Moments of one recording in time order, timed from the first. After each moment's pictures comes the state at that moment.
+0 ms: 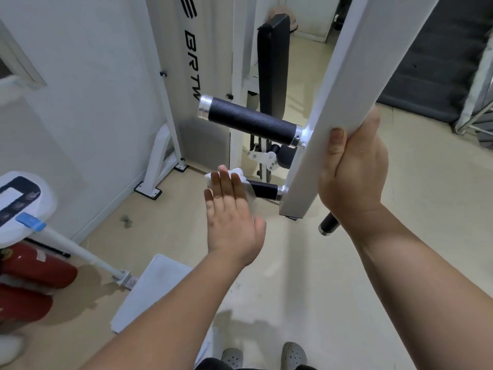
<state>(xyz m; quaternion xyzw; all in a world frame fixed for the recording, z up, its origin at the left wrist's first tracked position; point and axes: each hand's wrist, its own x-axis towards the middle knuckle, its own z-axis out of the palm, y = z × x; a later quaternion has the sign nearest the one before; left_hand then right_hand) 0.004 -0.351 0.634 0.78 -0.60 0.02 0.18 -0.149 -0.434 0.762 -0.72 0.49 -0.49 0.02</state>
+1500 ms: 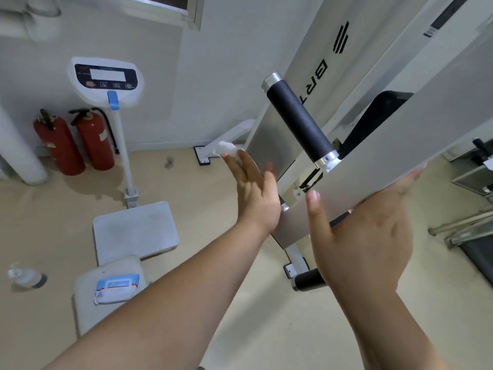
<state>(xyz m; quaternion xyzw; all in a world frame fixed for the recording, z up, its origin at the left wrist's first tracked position) -0.065 -0.427 0.684 0.68 -0.12 -0.19 0.69 -0.188 -0.451 0.771 -0.89 0.35 -0.31 -0.01</state>
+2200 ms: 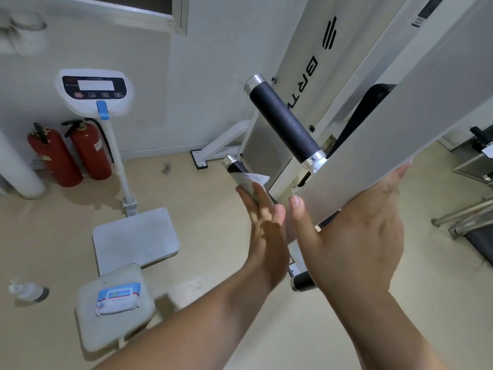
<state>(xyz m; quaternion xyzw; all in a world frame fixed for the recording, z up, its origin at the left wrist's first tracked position) -0.131 -0.425 0.673 0.60 -0.14 -0.27 0.74 -0.189 -0.453 0.773 -0.88 0.36 -0.32 -0.01</state>
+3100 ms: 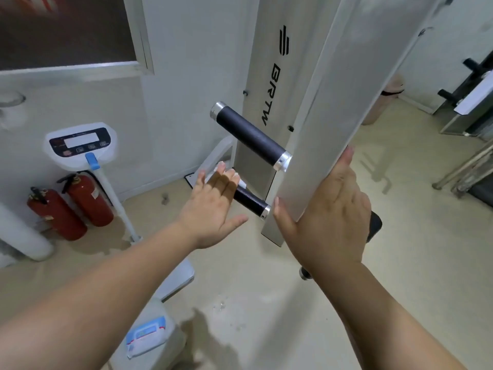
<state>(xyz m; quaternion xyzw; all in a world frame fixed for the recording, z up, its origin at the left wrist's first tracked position) 0.015 -0.374 0.663 0.80 -0.59 0.05 0.07 -0.185 -0.458 0.765 -0.86 0.40 -0.30 -0.06</state>
